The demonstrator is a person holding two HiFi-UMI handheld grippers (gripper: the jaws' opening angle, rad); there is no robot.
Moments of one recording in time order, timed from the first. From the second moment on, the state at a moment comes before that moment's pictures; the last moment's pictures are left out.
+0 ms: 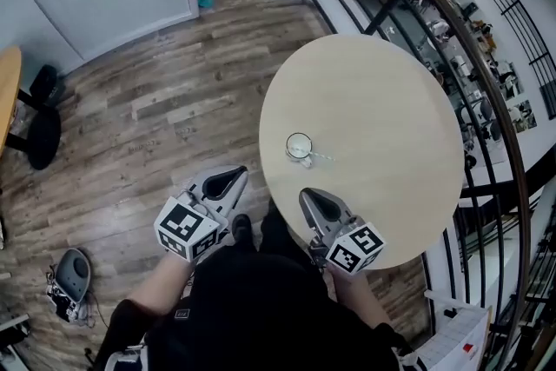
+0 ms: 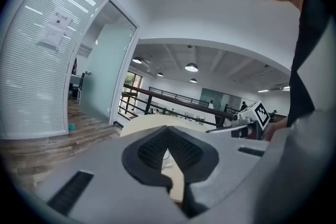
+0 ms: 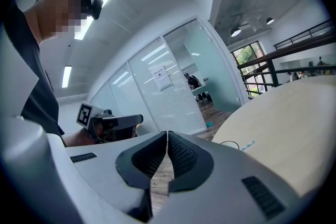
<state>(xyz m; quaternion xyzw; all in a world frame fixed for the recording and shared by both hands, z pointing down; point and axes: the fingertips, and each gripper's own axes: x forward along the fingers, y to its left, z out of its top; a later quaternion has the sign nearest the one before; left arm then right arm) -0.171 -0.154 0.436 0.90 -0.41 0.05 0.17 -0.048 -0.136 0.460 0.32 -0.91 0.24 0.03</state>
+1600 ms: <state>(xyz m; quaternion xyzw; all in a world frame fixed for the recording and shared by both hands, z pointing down) -0.079 -0.250 0.583 0.90 -0.33 0.15 0.22 0.011 -0.241 0.602 0.38 -0.87 0.31 0.03</state>
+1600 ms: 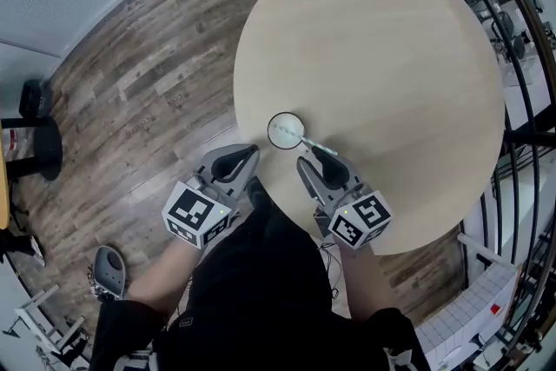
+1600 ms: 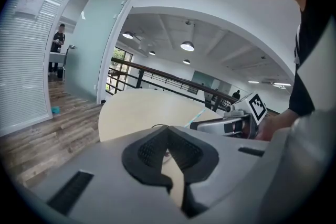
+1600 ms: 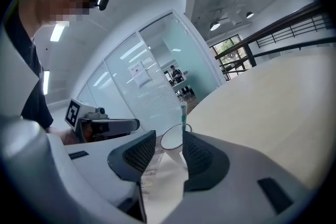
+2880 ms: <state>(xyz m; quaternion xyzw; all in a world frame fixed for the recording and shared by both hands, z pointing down) -0.076 -0.268 0.584 0.90 -0.34 0.16 0.23 0.003 -0.264 0.622 0.37 -0.89 0.24 0.09</state>
